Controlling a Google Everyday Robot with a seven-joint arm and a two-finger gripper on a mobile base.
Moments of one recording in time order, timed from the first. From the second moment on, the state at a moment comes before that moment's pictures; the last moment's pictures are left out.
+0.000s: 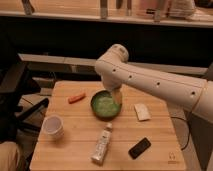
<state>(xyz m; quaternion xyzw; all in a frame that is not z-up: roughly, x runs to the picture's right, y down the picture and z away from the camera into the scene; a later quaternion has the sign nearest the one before) 0.027 0.015 0.726 -0.21 -0.05 -0.25 0.94</state>
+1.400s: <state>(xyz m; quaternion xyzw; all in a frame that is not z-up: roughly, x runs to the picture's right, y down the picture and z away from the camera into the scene) -0.013 0.006 0.743 -0.20 -0.10 -0.33 0.92</state>
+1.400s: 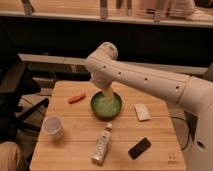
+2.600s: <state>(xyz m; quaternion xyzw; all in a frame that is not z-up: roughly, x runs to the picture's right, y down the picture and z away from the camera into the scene) -0.065 0.012 0.773 -0.19 -0.14 -0.40 0.89</state>
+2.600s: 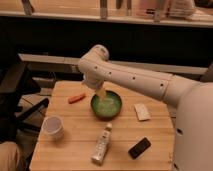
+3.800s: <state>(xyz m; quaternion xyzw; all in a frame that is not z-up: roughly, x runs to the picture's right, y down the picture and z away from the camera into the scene) -0.094 0.014 0.828 -0.19 -0.17 -0.44 0.86</state>
